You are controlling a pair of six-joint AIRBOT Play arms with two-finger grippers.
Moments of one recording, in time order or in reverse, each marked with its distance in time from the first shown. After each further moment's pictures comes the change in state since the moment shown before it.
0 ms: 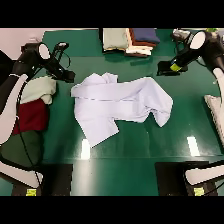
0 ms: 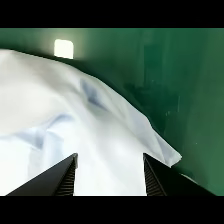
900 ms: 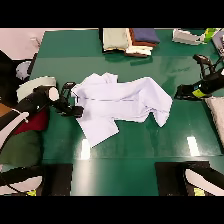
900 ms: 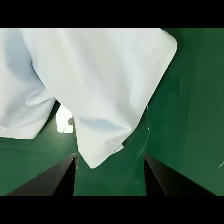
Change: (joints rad) left arm -0.149 0.330 -0.745 -0.129 0.253 -0.194; right arm -0.124 0.502 -0.582 0.011 0.027 -0.037
